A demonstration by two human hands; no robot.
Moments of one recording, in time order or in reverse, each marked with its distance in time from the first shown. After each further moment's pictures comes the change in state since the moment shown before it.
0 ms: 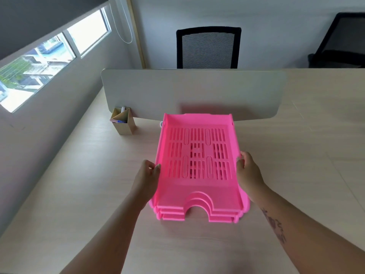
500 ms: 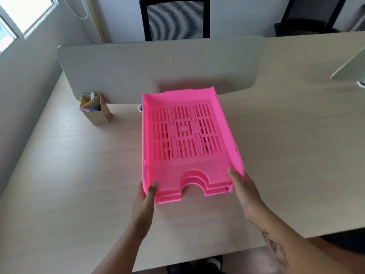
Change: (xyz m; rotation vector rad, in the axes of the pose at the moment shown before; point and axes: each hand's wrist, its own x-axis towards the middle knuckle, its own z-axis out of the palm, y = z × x) left_hand -0.045 -0.103 0.027 -0.434 -0.277 0.023; right_hand -0.106 0.052 0.030 0.488 -0.013 0.336
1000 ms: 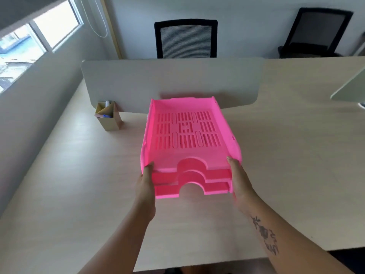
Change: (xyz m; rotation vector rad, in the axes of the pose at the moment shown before) left_hand 0.017 0.049 0.015 -0.295 0.129 -0.123; right_hand 0.029 -0.016 0.009 0.206 -0.057 0.043
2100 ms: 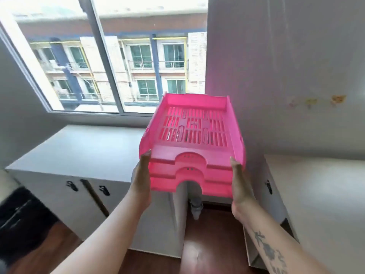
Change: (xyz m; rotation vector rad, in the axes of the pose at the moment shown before) left_hand -0.593 -0.137 -0.105 -0.549 1.606 0.524; right_hand -0.427 0.097 0.119 -0.380 -1.722 -0.097
